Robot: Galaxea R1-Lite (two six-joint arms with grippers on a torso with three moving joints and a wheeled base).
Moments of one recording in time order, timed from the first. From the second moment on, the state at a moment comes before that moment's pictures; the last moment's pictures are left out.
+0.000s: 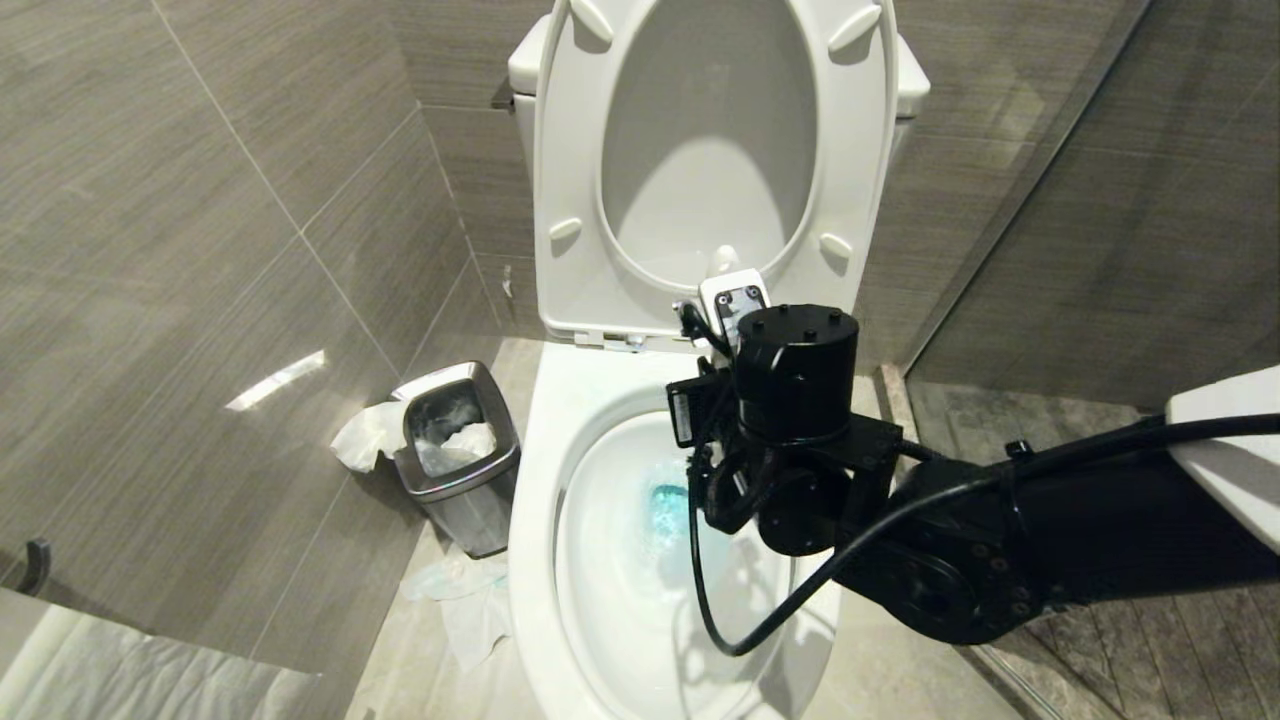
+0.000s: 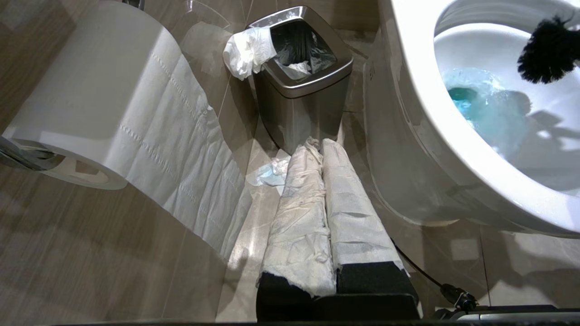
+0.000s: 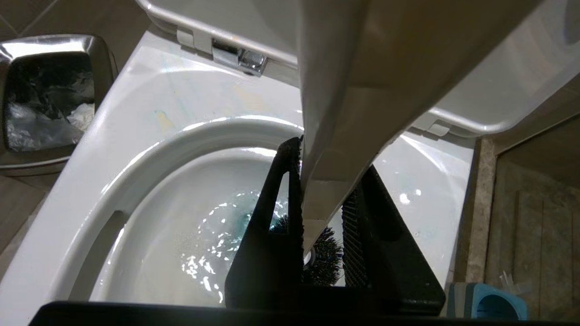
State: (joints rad) left arm 0.00 0.00 0.00 0.00 0.00 0.01; right arm 0.83 2.03 -1.22 -0.72 -0.71 -0.08
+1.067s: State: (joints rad) left arm 0.00 0.00 0.00 0.00 0.00 0.01; right arm 0.78 2.29 -1.57 -0.65 -0.71 -0.07
